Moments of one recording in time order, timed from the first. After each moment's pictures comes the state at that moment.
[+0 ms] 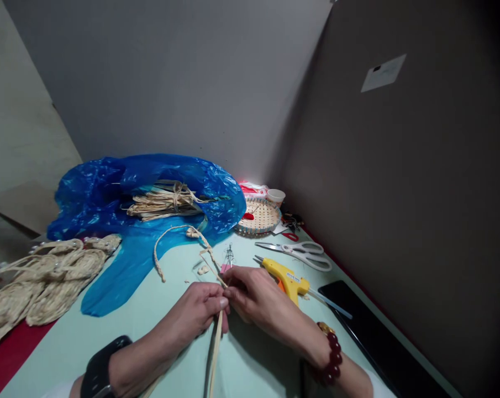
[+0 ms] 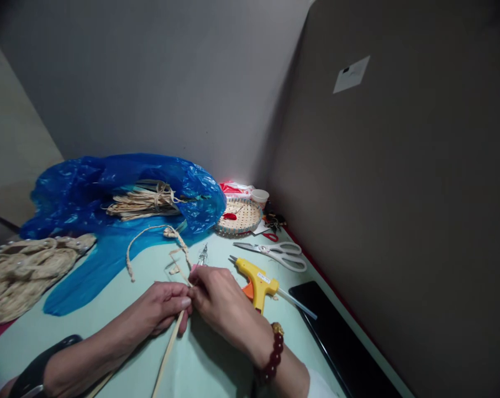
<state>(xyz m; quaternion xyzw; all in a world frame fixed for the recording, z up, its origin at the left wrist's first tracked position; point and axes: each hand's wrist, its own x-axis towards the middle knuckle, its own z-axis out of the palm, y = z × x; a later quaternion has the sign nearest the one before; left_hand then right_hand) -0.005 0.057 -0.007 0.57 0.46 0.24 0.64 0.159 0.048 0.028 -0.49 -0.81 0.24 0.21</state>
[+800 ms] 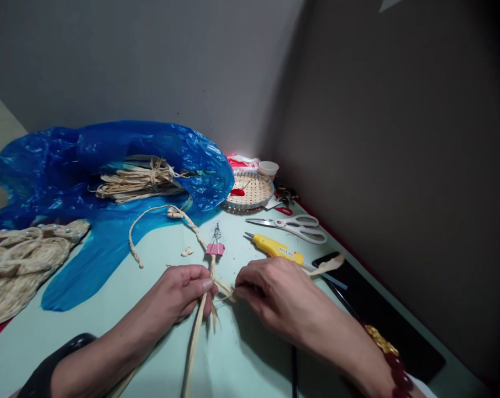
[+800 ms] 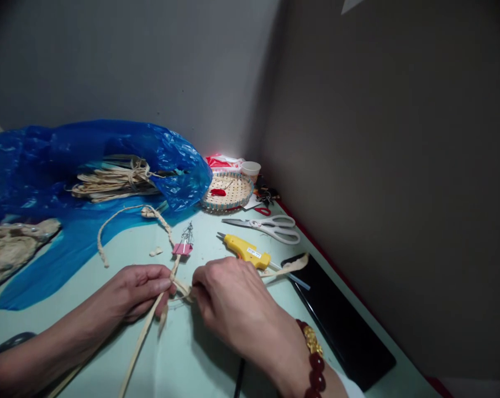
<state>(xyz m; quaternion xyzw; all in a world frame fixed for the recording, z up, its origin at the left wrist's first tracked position) -0.007 0.055 0.000 0.55 0.47 0.22 0.66 0.192 0.022 0.040 -0.53 -0.82 0.17 0.13</state>
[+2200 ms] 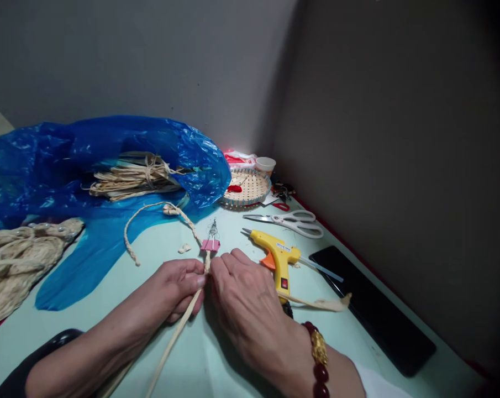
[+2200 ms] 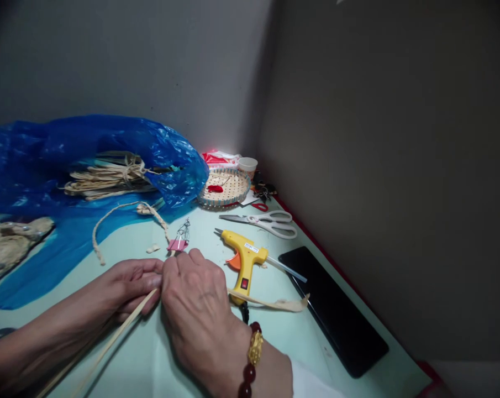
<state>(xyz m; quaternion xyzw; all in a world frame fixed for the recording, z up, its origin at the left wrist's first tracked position) -0.011 0.053 0.005 0.54 0.45 0.21 0.68 0.150 0.010 0.007 -0.51 -0.84 0.00 0.19</state>
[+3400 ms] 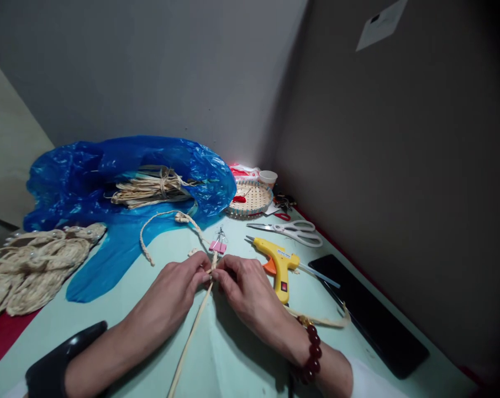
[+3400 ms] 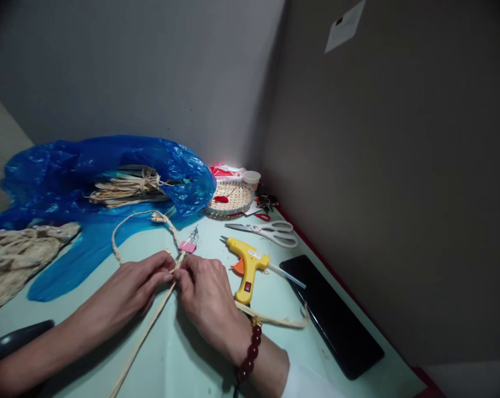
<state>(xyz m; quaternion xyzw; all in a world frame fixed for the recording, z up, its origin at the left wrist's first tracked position) -0.014 0.047 0.024 0.79 0.51 0.17 0.31 0.148 0.028 0.013 -0.55 -0.73 0.26 0.32</state>
